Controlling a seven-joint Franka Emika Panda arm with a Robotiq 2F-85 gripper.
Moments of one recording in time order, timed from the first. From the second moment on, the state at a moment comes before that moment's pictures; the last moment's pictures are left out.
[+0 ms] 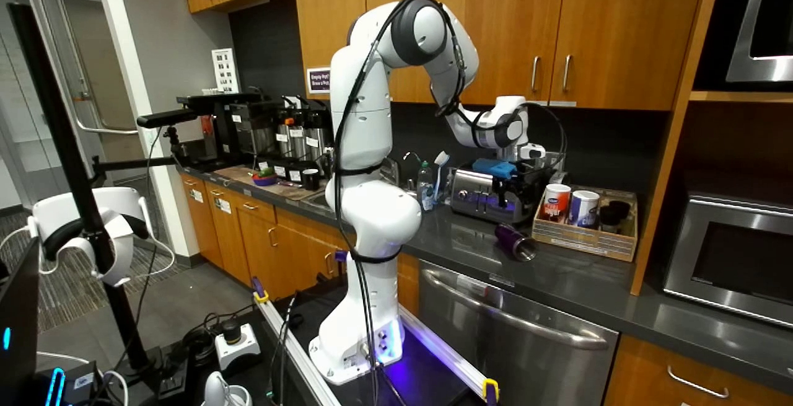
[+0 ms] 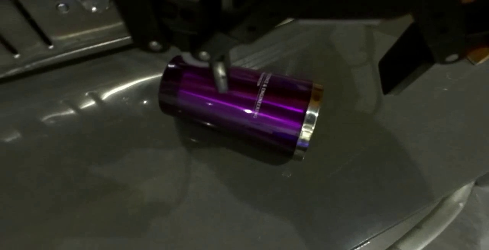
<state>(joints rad) 0.00 -0.05 -0.02 -2.38 -0.11 2.44 0.23</state>
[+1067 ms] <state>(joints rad) 0.01 -0.06 -0.01 -2.40 -0.11 2.41 -0.28</state>
